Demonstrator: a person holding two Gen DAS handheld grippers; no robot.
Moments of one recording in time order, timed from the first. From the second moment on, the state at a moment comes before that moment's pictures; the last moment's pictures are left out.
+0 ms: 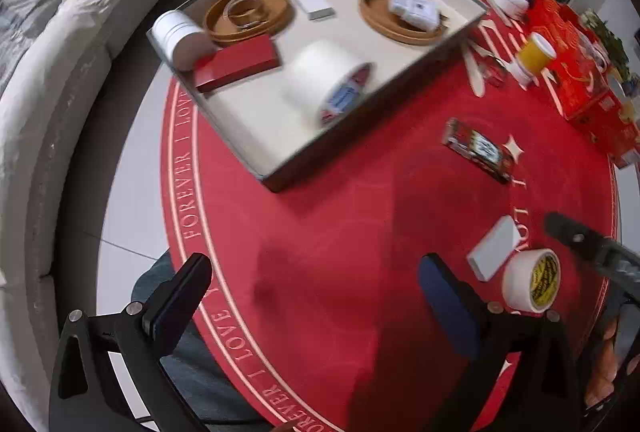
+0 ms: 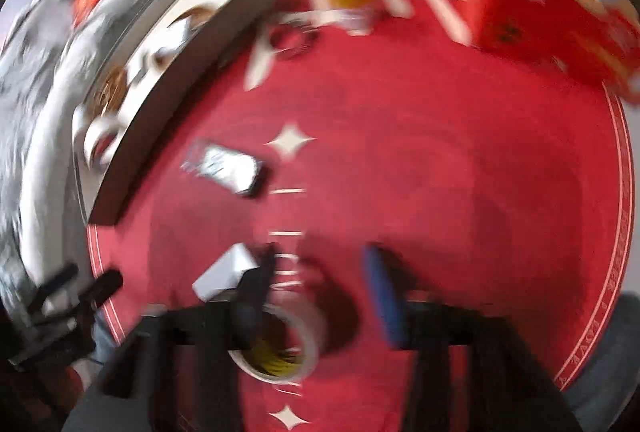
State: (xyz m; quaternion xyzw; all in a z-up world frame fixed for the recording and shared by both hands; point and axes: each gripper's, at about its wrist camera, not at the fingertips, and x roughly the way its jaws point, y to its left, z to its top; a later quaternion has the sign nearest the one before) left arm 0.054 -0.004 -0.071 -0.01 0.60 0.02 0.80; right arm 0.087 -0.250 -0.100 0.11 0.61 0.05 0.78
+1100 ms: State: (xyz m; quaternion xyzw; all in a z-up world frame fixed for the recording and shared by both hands) left arm 0.071 -0.032 -0.094 -0.05 0.62 -0.01 0.78; right arm 0.043 -0.185 -0.107 -0.08 0.57 0.15 0.80
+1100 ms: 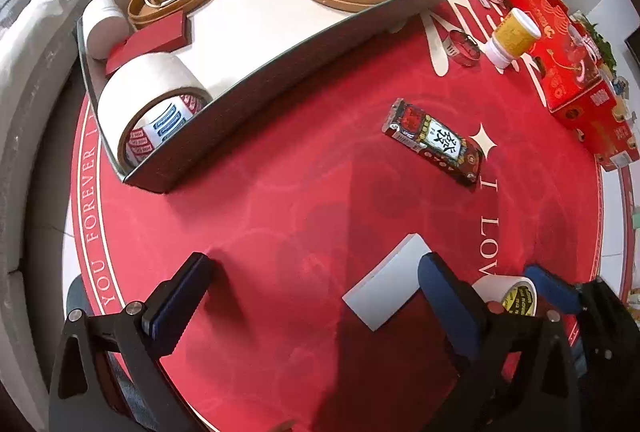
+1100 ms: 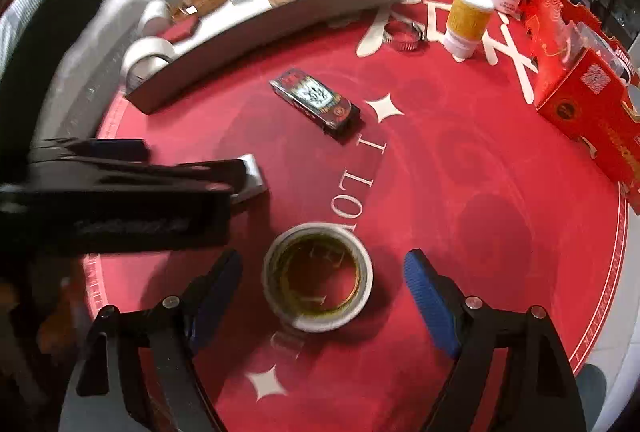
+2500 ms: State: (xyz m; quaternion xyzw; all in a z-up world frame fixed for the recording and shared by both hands) left arm 0.034 -0.042 -0.085 -0.12 0.63 0.07 0.76; right arm 0.033 -0.245 -0.099 -0.02 0.57 0.04 0.82
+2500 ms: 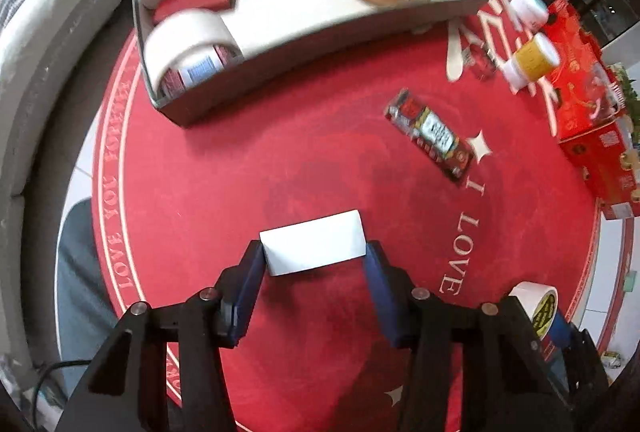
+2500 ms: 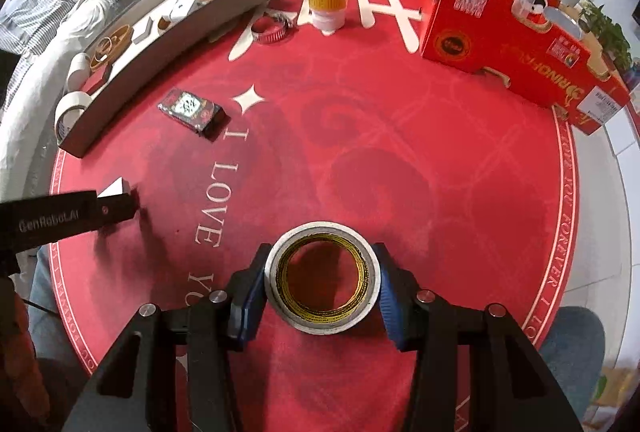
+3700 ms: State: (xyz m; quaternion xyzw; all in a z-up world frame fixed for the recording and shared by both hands) left arm 0.185 0.083 0.033 -0.11 0.50 0.16 0.85; right arm 0.243 -0.074 0.069 -0.02 0.50 0.14 0.85
